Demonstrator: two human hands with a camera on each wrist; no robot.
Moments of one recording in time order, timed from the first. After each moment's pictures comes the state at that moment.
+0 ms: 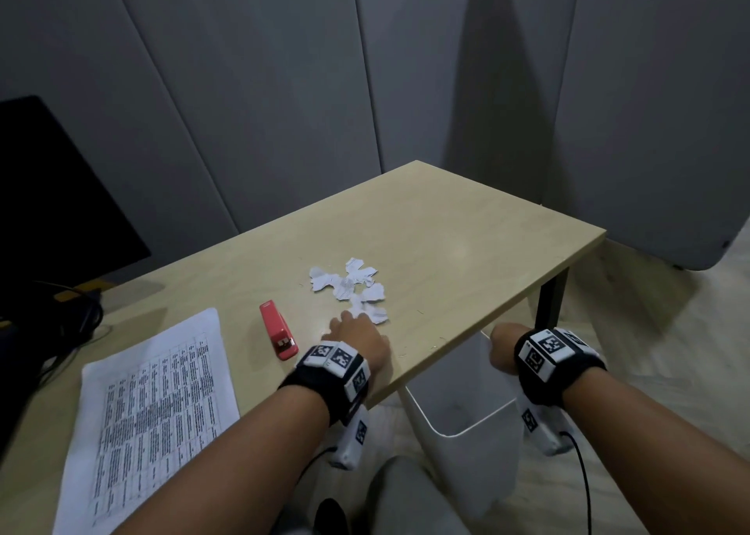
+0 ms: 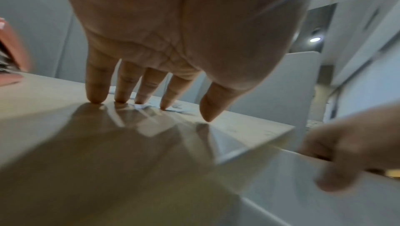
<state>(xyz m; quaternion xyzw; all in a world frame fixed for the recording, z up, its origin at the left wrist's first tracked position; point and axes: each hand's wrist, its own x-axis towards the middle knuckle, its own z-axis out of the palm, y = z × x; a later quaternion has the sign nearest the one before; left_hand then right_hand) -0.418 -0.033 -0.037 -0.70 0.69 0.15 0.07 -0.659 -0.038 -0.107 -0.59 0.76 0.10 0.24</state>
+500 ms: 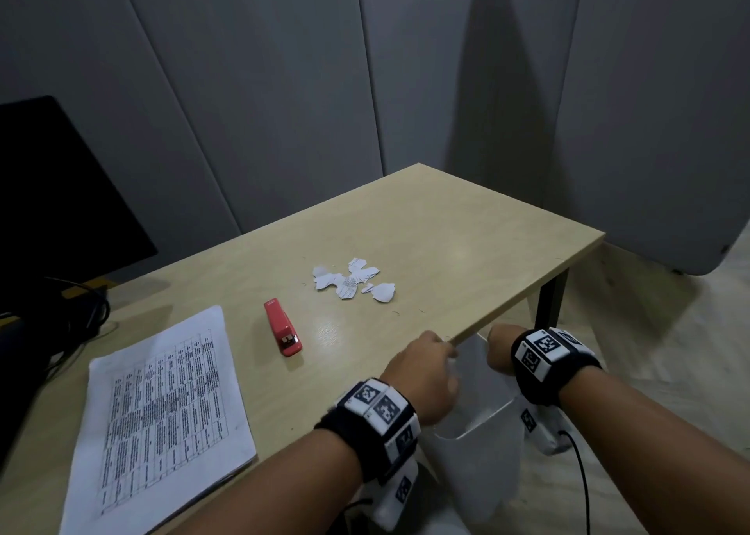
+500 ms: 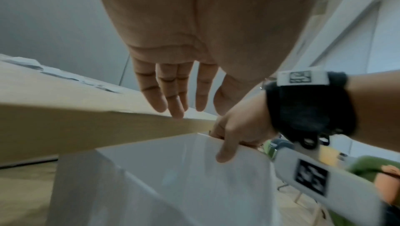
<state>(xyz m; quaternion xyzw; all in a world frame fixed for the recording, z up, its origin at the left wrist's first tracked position) -0.463 0.036 -0.046 -0.51 0.84 0.19 -0.06 -0.661 -0.056 -0.125 -0.61 0.75 0.14 0.23</state>
